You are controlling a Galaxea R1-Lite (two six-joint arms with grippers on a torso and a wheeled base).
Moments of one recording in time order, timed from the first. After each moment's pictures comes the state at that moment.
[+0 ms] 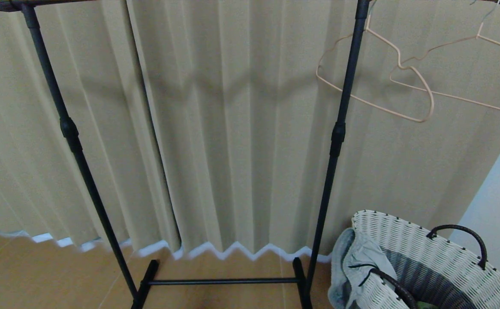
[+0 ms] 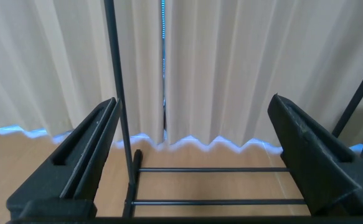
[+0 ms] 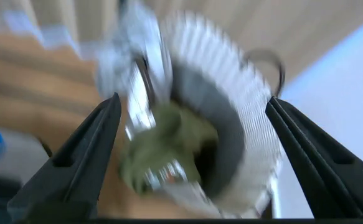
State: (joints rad) left arm 0.00 0.00 0.00 -0.02 0.02 -0.01; right arm 0.00 0.36 -0.26 0.31 -0.03 -0.29
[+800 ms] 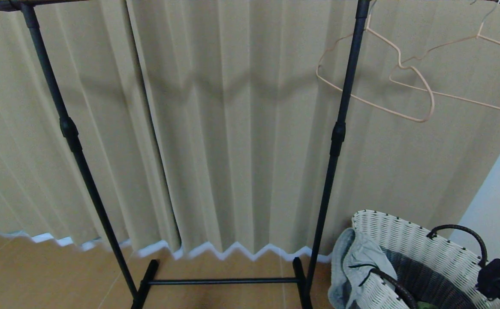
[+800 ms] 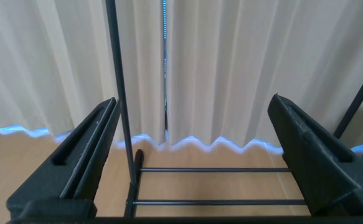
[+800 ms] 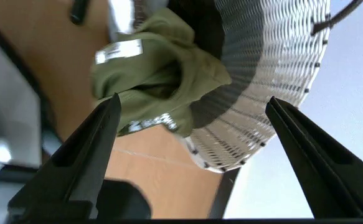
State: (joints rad) left arm -0.01 0.00 0.00 -0.02 0.02 0.00; right arm -0.01 1.16 -0.26 0.10 -0.18 -0.40
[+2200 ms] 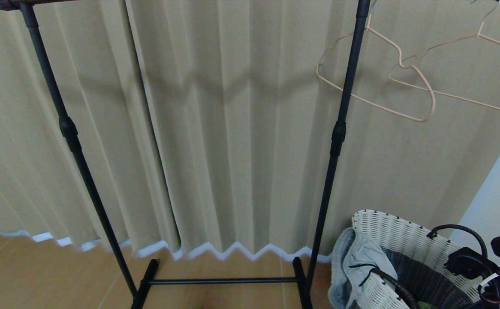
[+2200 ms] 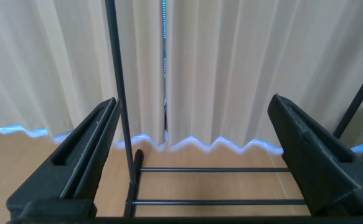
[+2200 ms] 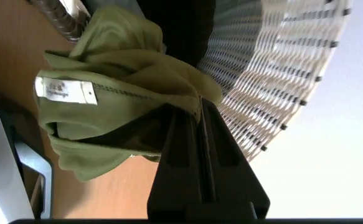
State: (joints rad) left arm 0.00 0.00 0.00 -0.02 0.02 -0.01; right arm -0.13 1.57 -0.25 -0.20 -0.25 -0.39
